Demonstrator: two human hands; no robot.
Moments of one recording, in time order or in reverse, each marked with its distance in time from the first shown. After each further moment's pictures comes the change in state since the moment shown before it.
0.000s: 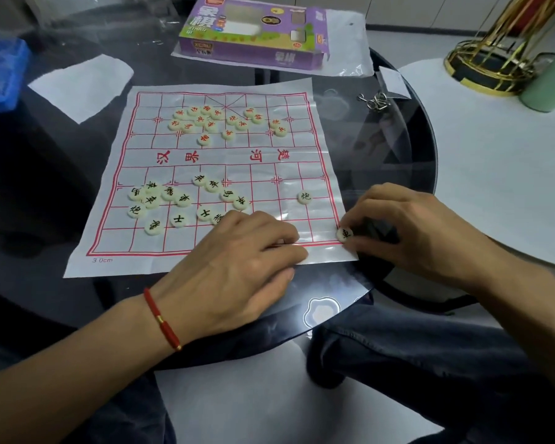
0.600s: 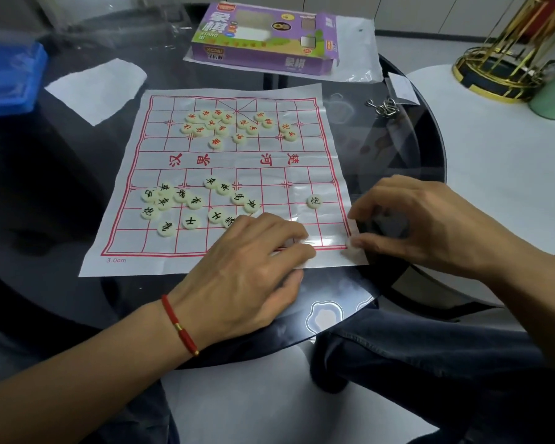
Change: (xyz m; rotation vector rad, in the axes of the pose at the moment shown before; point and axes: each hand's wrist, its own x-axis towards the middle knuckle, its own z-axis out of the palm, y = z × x) left_hand -0.002 0.006 0.006 -0.002 0.119 -0.027; right_hand 0.011 -0.009 -0.019 -0.007 0.000 -0.023
